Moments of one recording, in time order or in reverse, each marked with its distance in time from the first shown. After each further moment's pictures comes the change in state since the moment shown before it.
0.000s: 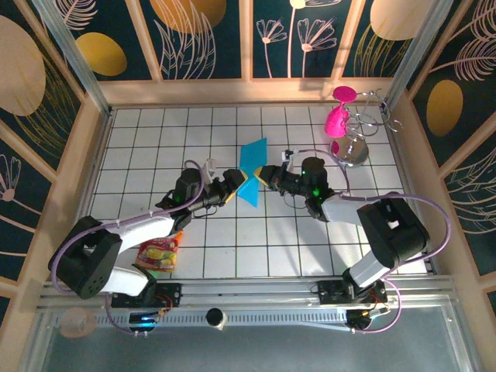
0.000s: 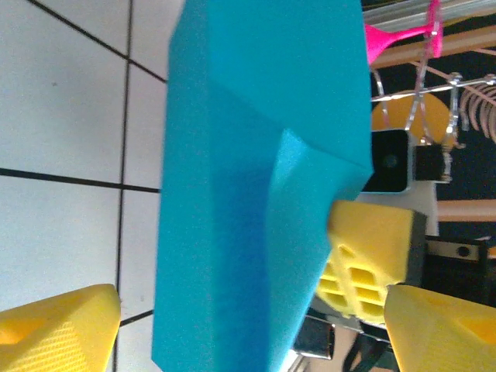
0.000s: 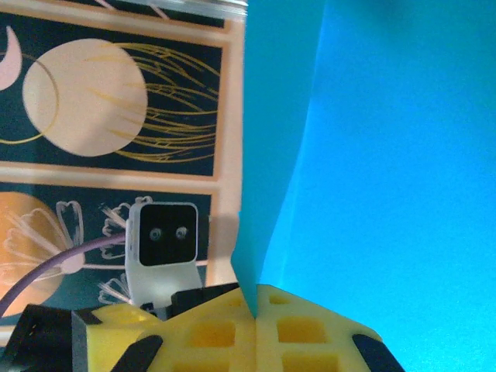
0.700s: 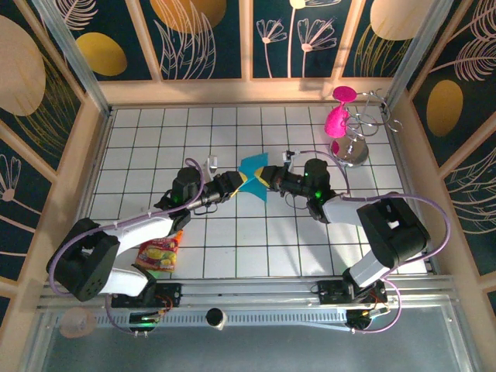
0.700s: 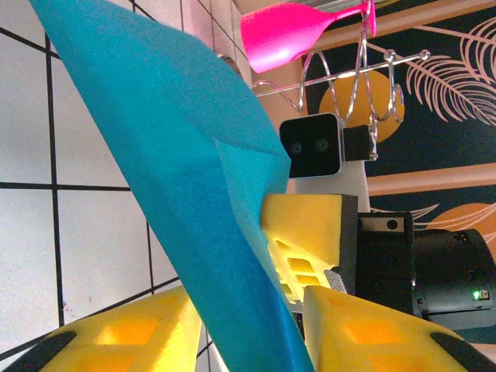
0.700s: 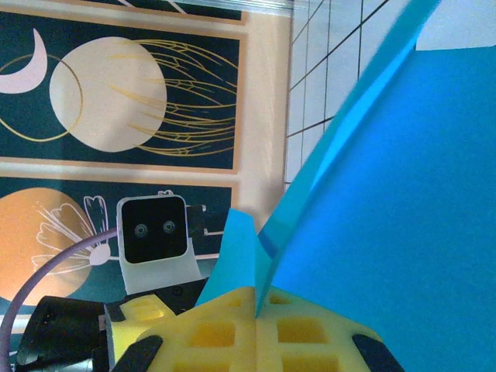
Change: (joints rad) left arm 0.000 -0.014 0.000 0.073 0.074 0.002; right arm -0.013 0.000 -0.021 0.062 -0.033 0.061
